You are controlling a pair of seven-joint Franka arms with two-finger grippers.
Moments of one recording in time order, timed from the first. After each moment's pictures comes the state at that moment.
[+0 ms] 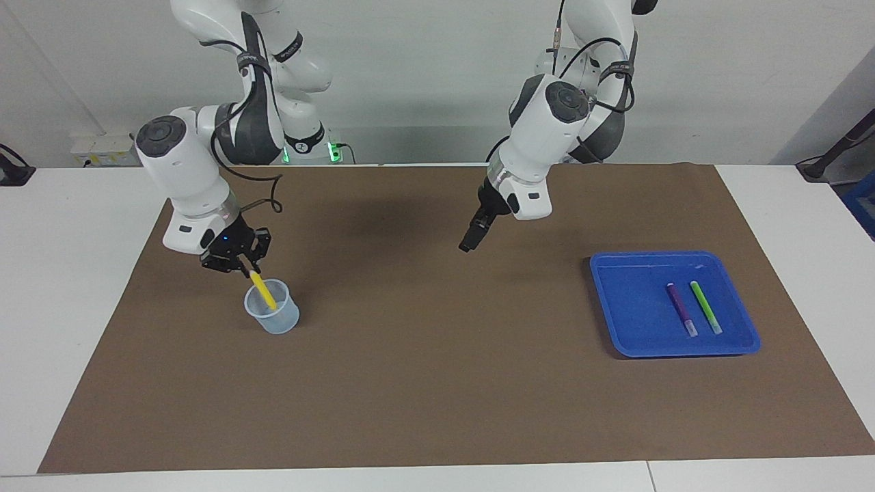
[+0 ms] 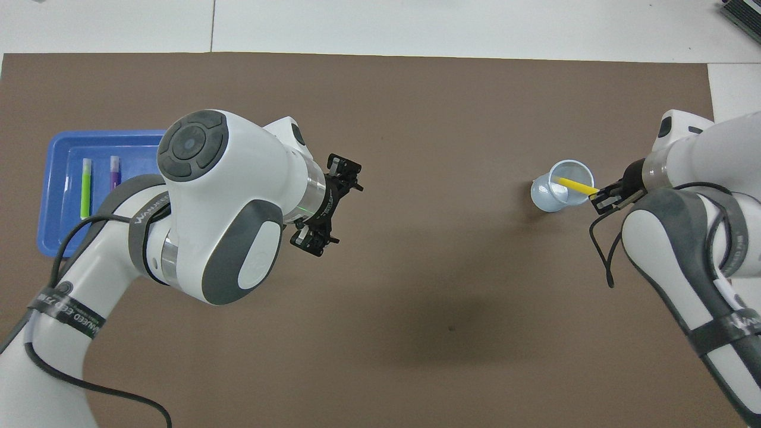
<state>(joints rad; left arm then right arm) -0.31 0.18 -0.25 -1.75 -0.29 2.05 -1.49 -0.16 0.09 0.16 -1.94 0.02 2.06 -0.49</state>
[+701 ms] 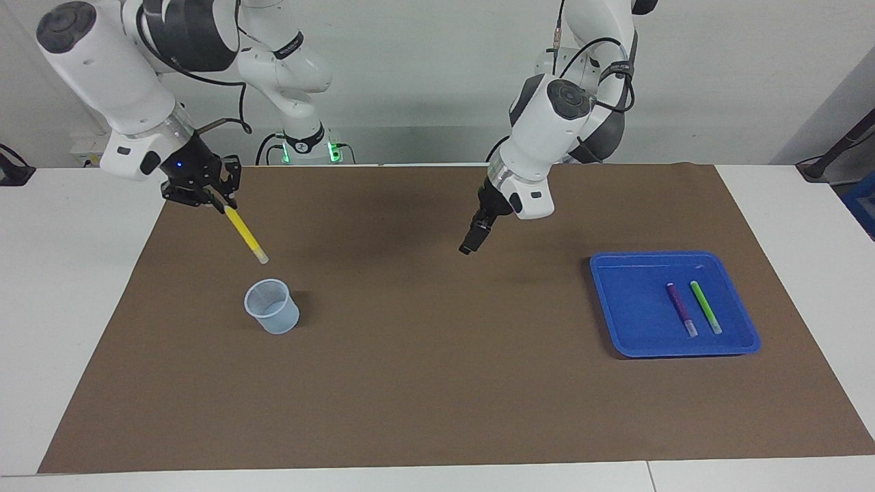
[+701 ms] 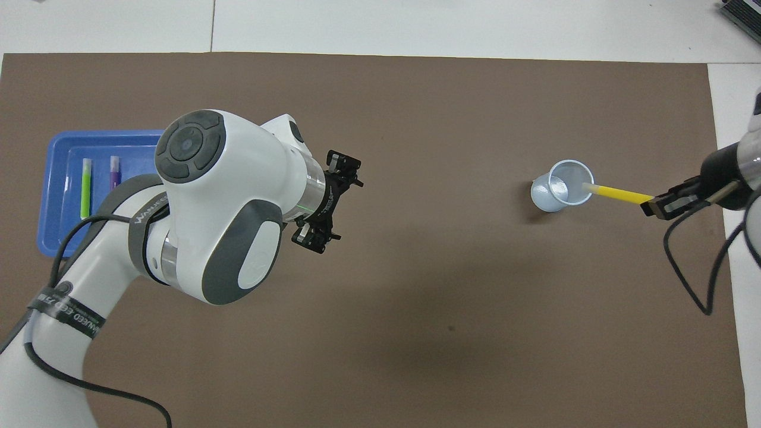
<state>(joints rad) -0.31 0.18 -0.25 -1.75 -0.31 2.11 -1.55 -0.20 0.01 0.15 -1.63 0.17 1.55 -0.38</state>
